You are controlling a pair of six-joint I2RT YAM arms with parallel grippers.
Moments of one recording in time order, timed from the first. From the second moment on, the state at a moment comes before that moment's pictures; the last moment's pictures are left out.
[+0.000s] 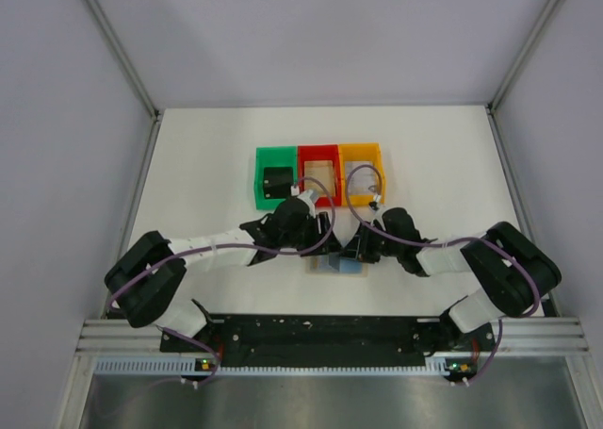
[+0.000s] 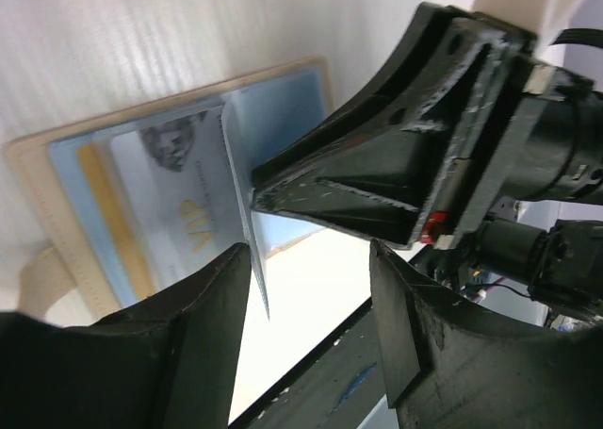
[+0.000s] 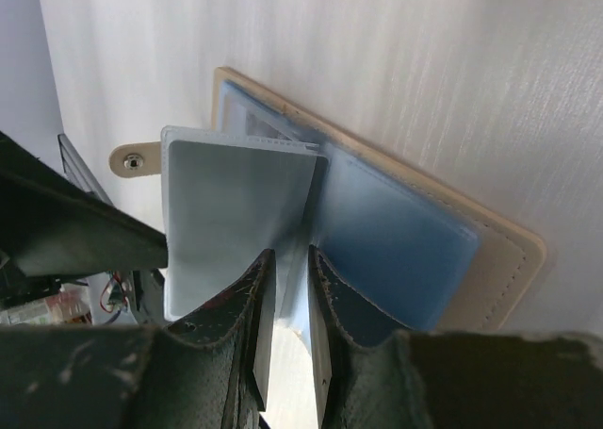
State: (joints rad) left arm -0.85 1.48 0.73 0.07 0.22 -0.89; right arm 0.57 1.51 0.36 0.51 -0.44 0.84
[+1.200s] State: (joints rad) left arm -0.93 1.65 0.86 0.12 0.19 -0.90; right arm 0.57 1.00 0.33 0.07 -0.13 0.70
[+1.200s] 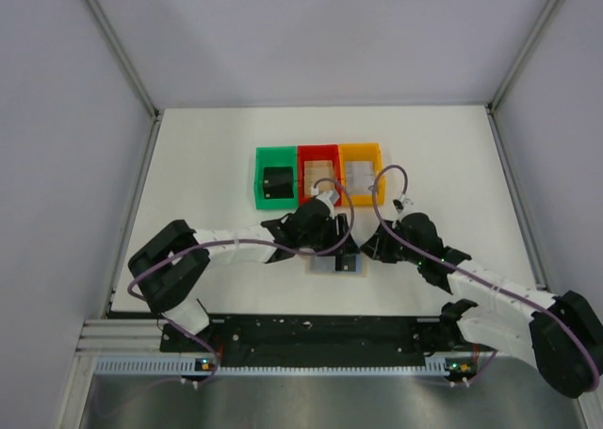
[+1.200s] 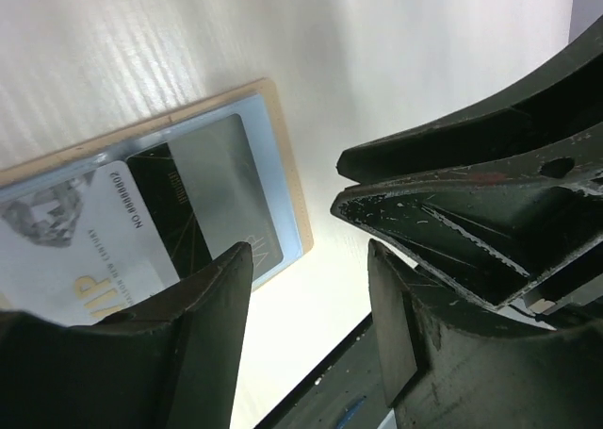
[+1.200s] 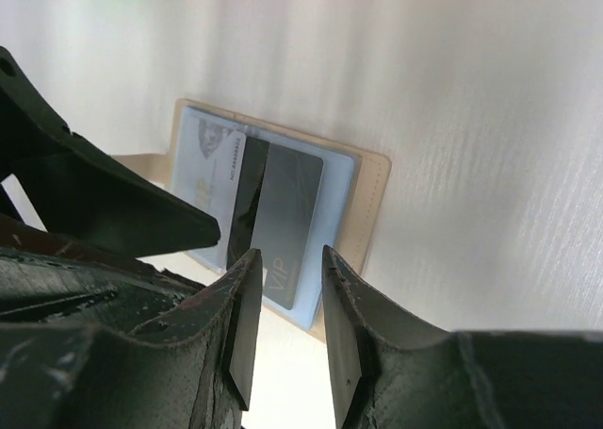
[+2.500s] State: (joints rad) left arm -0.88 1.69 0.82 0.11 0.18 -0.89; right arm 0.45 1.42 0.28 0.52 -0.49 0.83
